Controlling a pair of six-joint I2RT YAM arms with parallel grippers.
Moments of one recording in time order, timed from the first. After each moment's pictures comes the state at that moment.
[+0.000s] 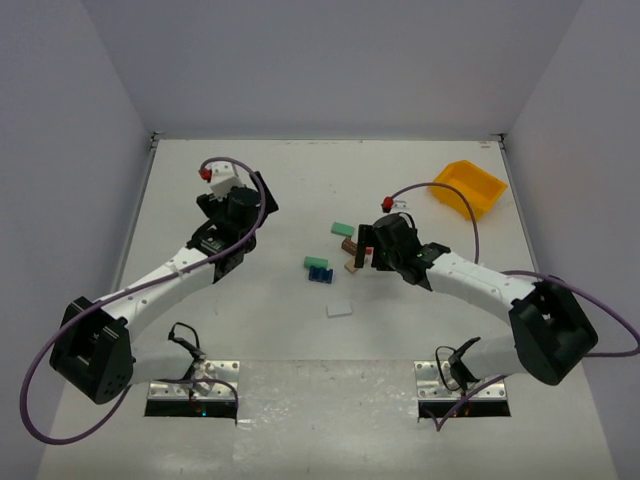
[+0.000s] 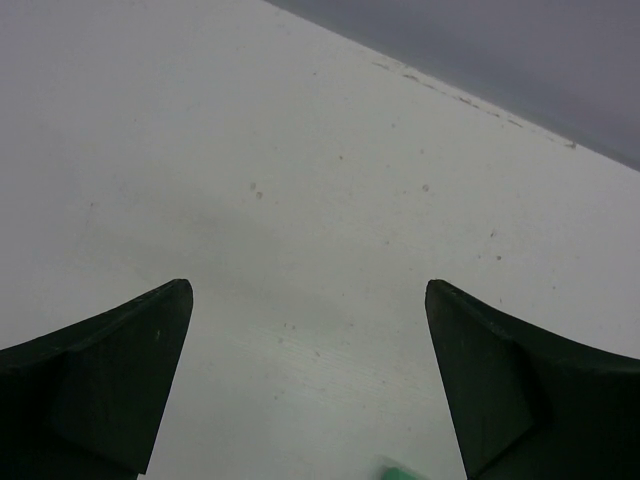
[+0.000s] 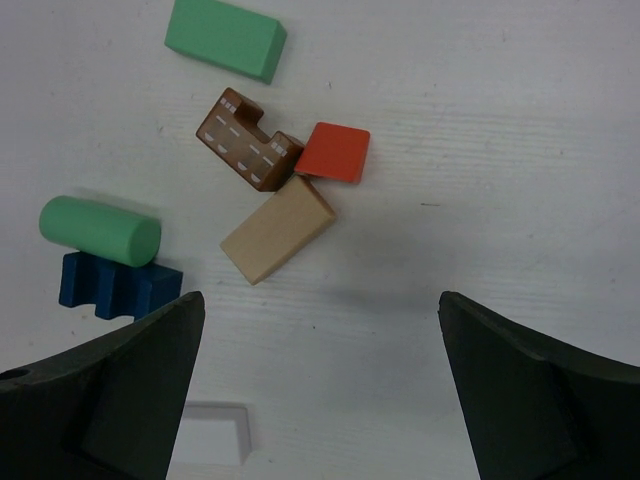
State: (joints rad) left arm -0.51 1.24 0.83 0.00 -0.73 -0.55; right arm 0.61 1.36 0.69 -0.16 0.24 0.55
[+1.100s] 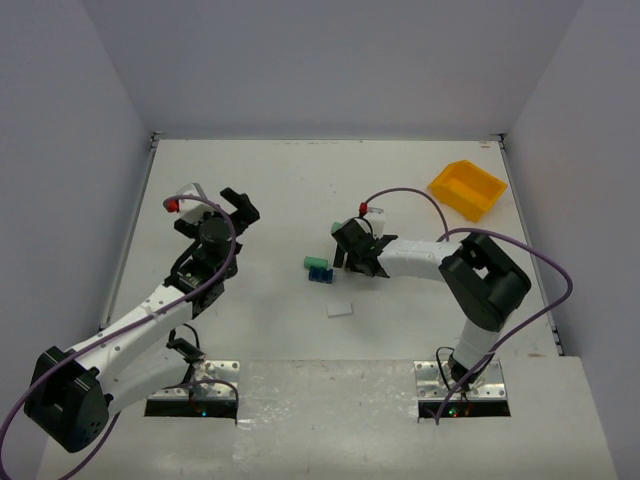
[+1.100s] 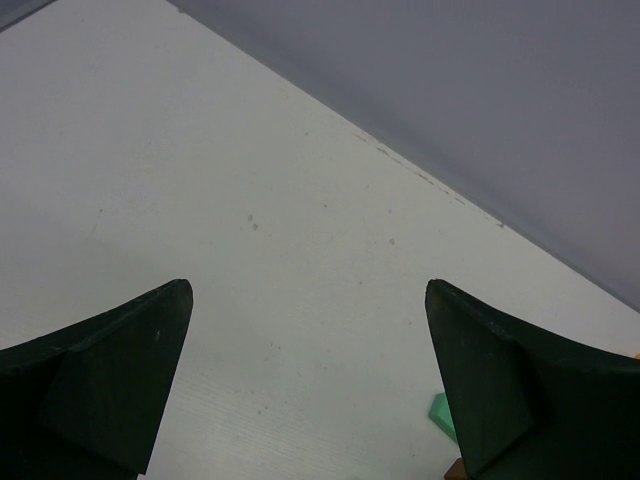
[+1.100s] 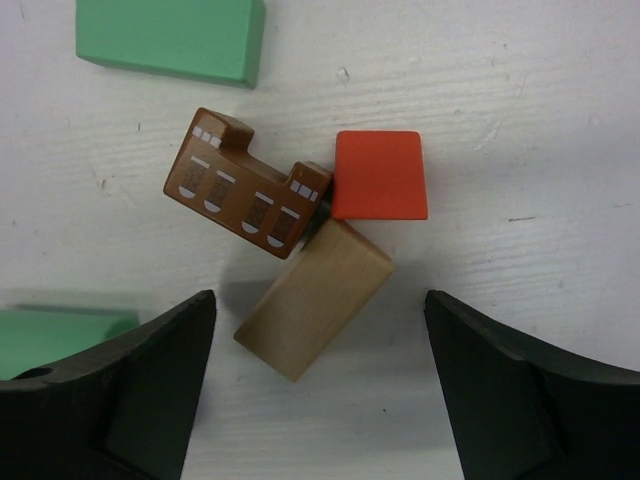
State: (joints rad) left arm -0.51 0.94 0.56 0.19 -0.80 -0.62; right arm 0.75 1.76 0.88 -0.18 0.45 0.82
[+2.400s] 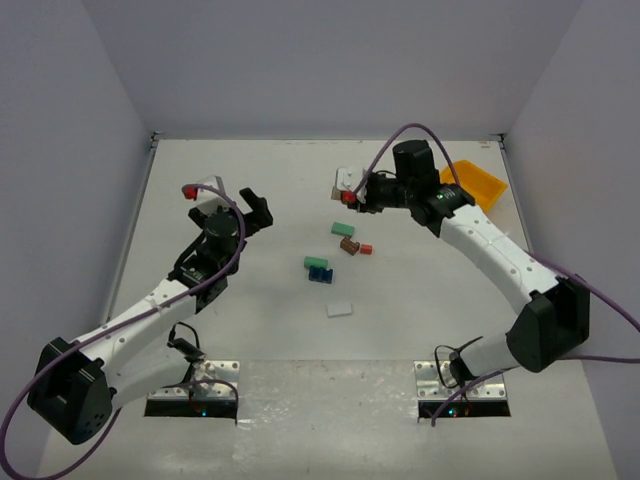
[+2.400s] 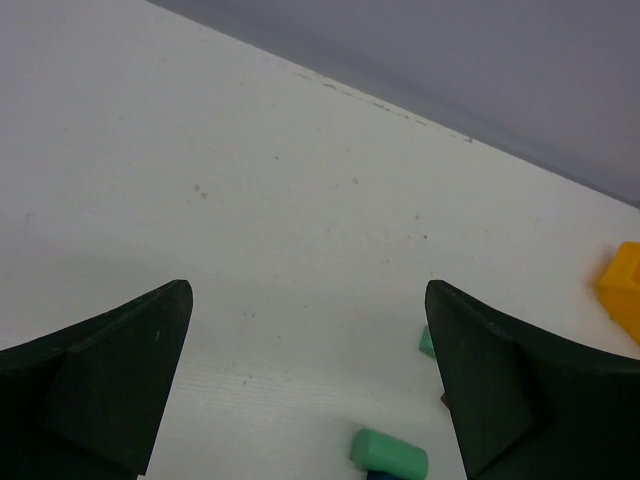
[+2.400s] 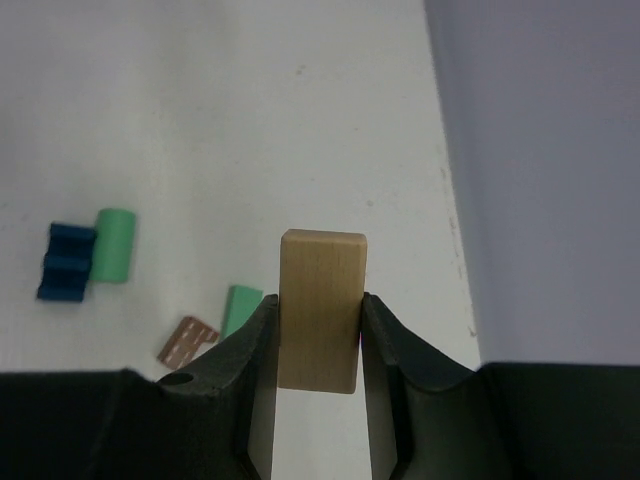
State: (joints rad) left arm -0.51 0.99 0.59 0.19 -0.61 -0.53; right arm 0.49 1.45 1.22 -0.26 -0.55 -0.88
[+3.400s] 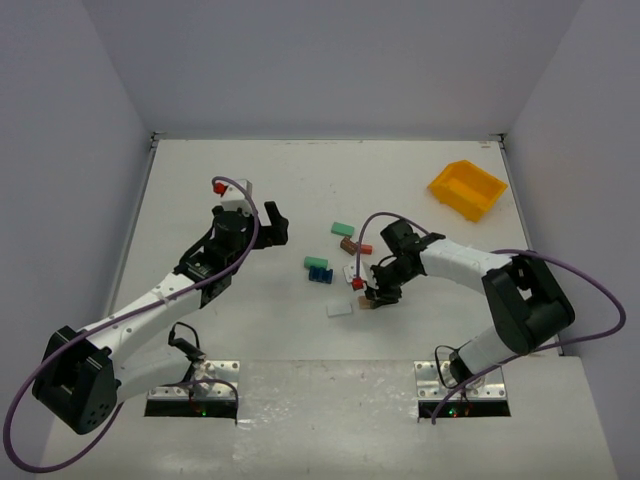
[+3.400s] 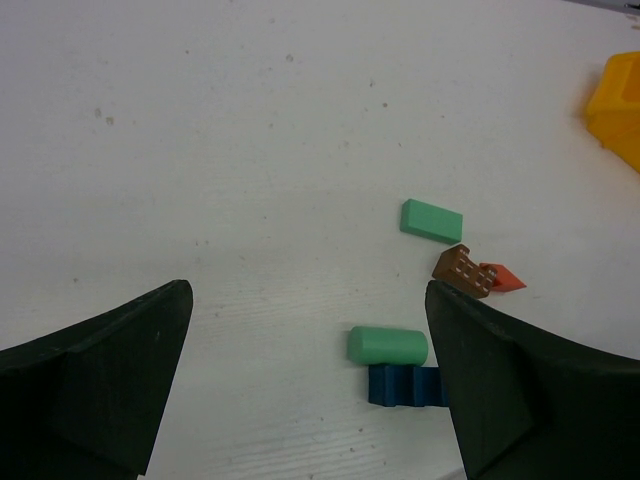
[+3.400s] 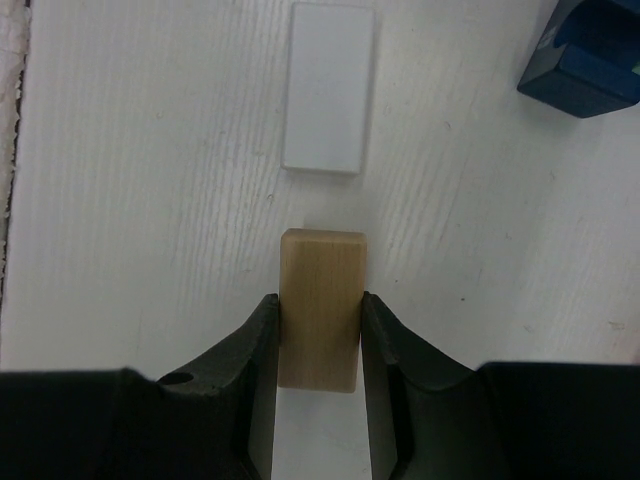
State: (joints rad) left arm -0.51 1.05 0.61 0.08 -0.29 -0.44; right arm 0.50 1.53 0.72 -0.55 -0.68 -1.23
